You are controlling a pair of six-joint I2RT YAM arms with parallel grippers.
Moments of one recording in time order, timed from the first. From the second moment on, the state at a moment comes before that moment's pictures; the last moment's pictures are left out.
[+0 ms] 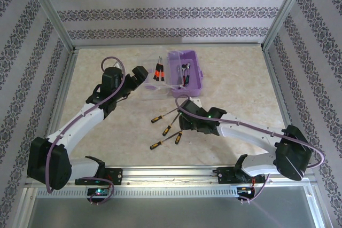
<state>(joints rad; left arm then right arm) -0.32 1.26 0.88 -0.05 0.15 -1.00 0.93 1.33 0.89 -0.68 0.27 0.76</state>
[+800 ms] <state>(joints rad) -0.30 1.21 0.87 -0.05 0.15 -1.02 1.04 1.60 0.97 -0.66 0.34 0.90</state>
